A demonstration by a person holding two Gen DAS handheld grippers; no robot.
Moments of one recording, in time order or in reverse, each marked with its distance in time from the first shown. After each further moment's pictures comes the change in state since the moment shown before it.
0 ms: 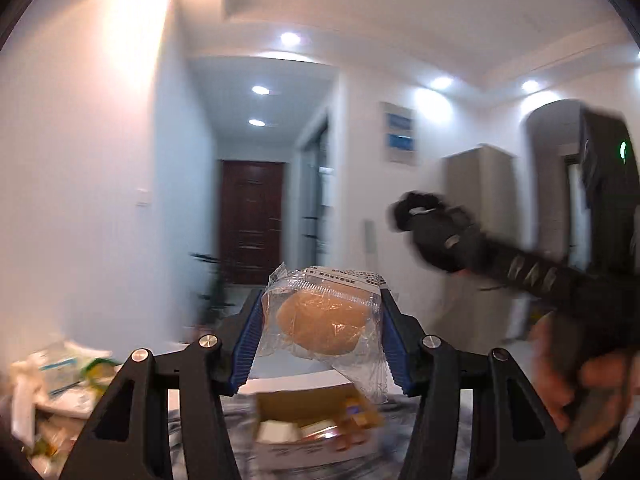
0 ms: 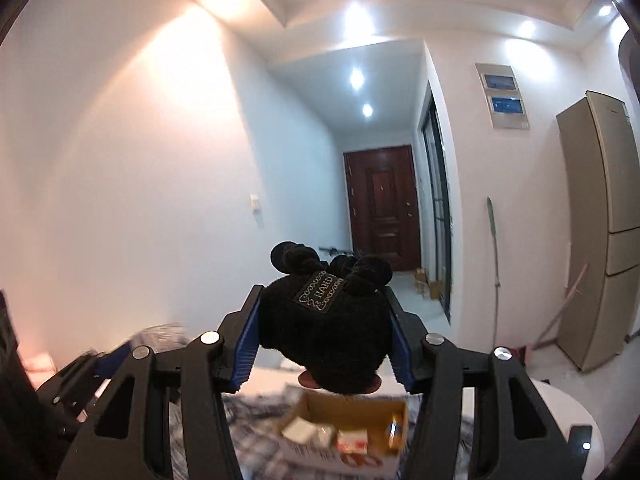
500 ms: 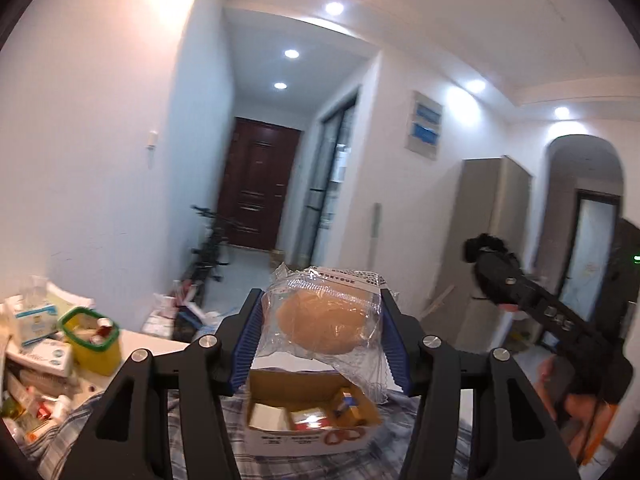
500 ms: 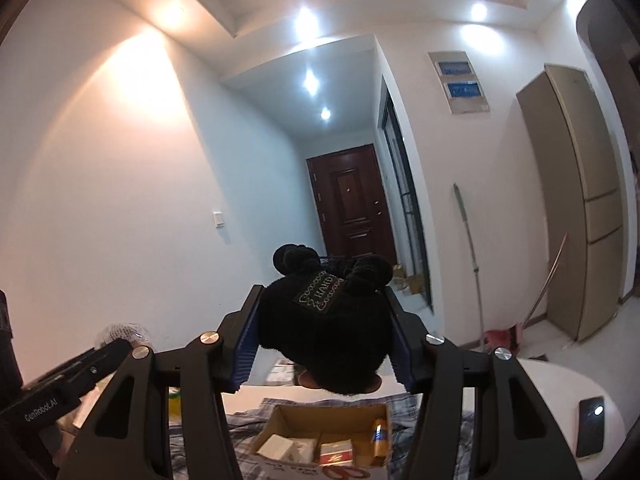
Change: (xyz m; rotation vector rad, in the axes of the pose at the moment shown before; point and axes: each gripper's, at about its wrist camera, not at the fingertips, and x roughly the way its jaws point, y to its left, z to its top) left arm 0.039 0.062 -0.017 -0.154 0.095 0.052; right arm 0.027 -0.038 -0.035 0.069 -0.023 -0.141
